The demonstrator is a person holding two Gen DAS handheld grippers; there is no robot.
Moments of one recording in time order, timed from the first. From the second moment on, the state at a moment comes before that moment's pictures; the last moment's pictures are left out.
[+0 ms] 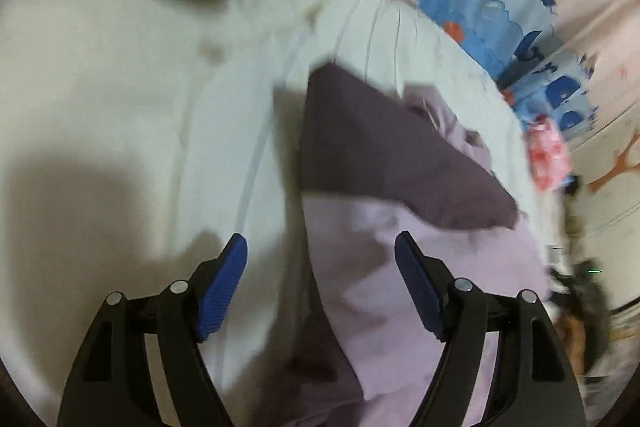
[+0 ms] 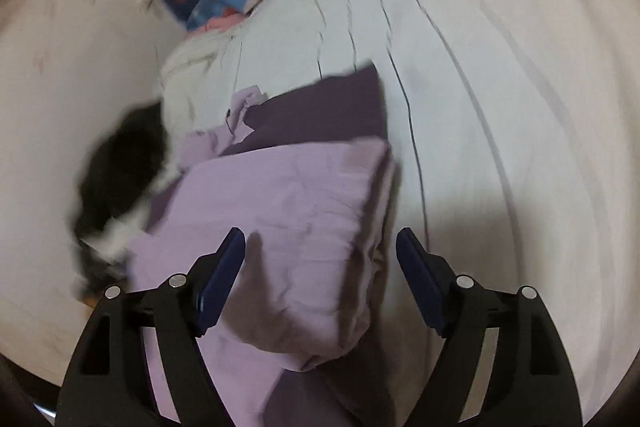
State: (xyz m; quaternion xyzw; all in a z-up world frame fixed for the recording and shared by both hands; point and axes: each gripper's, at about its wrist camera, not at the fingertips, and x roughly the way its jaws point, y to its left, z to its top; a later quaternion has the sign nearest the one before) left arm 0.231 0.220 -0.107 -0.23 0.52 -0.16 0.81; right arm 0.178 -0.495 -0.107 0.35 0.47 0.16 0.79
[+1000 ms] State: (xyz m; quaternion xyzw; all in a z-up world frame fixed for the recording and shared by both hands) left arm 0.215 0.120 -0.064 -0.25 0.48 -0.18 0.82; right arm 0.154 -0.523 -0.037 0.30 0.45 0.23 0.80
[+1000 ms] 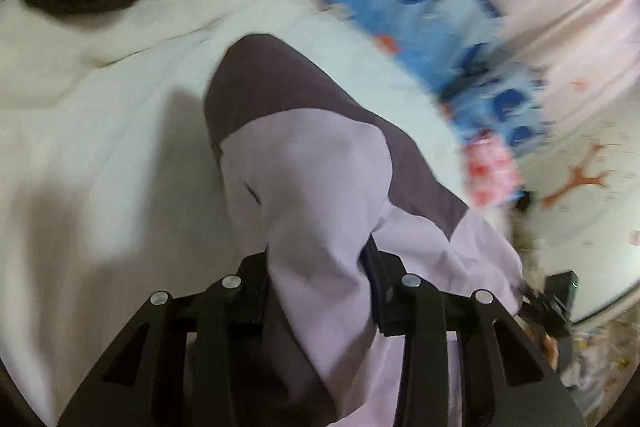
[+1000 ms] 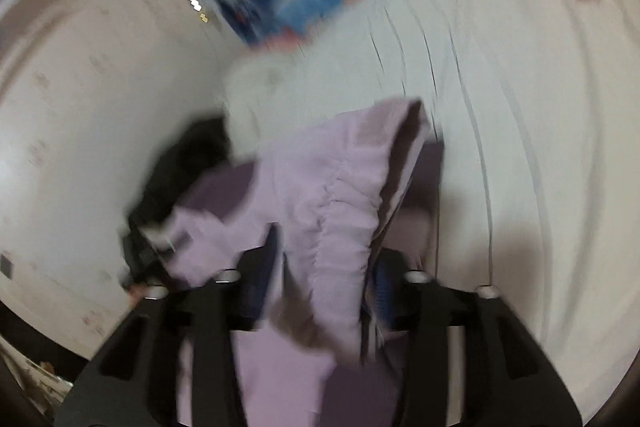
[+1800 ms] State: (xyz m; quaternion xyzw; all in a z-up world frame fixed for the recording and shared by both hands) left arm 0.194 0.120 -0.054 -0.31 0.48 -0.21 0.79; right arm 0.169 -0.500 -0.037 0.36 0.41 0.27 0.79
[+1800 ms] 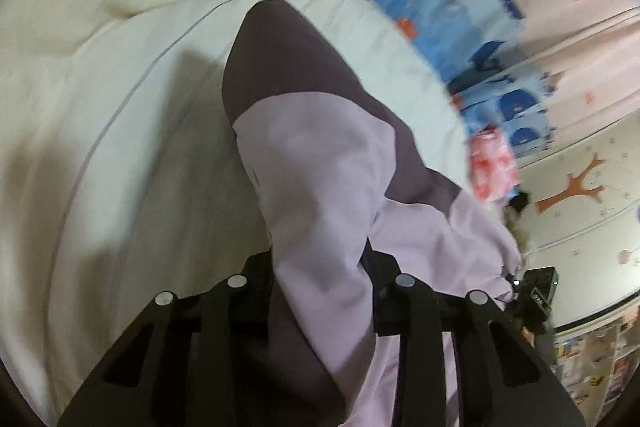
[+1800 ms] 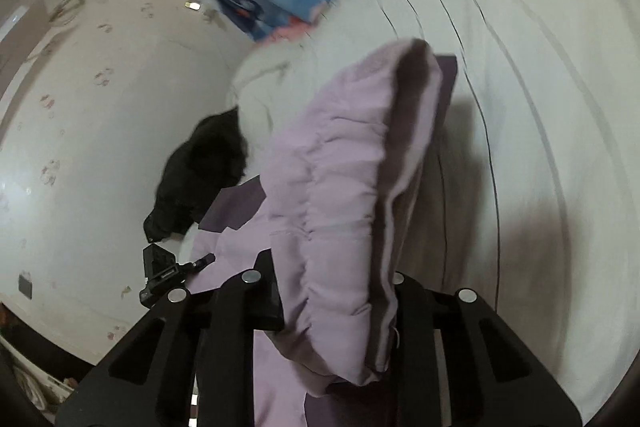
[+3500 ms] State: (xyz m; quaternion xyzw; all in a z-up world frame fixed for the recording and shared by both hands) left arm -0.150 0.138 0.044 -0.26 0.46 -0.37 0.77; right arm -0.267 -0.611 0.096 0.38 0.36 0.28 0.80
